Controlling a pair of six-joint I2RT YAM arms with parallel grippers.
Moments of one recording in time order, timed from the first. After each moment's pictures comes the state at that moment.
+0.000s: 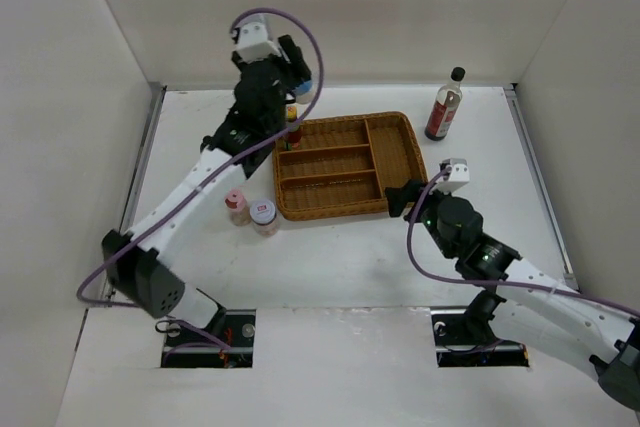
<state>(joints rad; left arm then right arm) -0.57 1.40 1.47 0.08 -0.60 -0.32 0.78 0.80 0.50 0.09 0.45 0.51</state>
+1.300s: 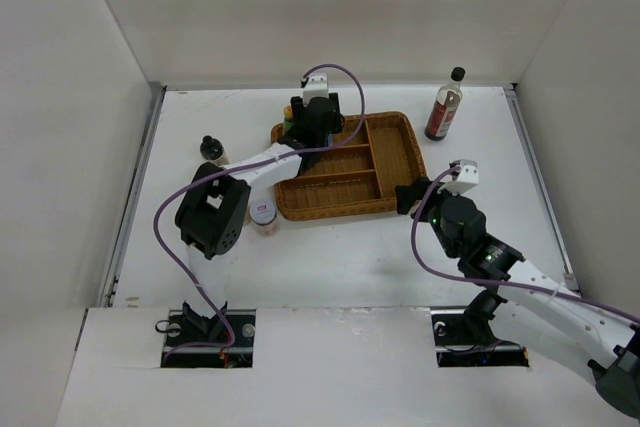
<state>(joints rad) -0.61 1.96 1.41 0.22 -0.54 -0.33 0.73 0.75 0.49 0.03 0.52 0.54</state>
